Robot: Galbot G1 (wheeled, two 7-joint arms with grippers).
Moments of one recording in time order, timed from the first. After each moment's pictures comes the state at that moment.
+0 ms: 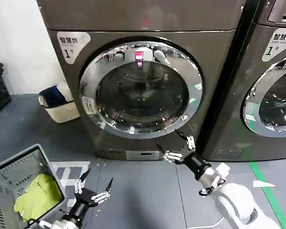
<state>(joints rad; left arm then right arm) 1.77 -1.42 -0.66 -2.12 -0.01 -0.13 0.33 -0.91 0.92 0.09 1.98 0.62 -0.10 -0.20</state>
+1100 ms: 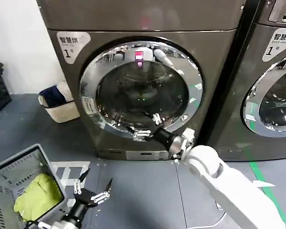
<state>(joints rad) 1.77 -1.44 -0.66 -2.13 0.00 -0.13 0.33 -0.52 1.02 -0.25 1.81 0.79 -0.13 -0.19</state>
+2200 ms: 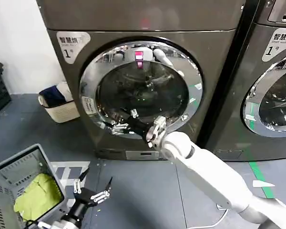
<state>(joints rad) 1.77 -1.44 -0.66 -2.13 0.00 -0.13 0.33 -0.34 1.19 -0.41 1.59 0.82 -0.15 -0.19</state>
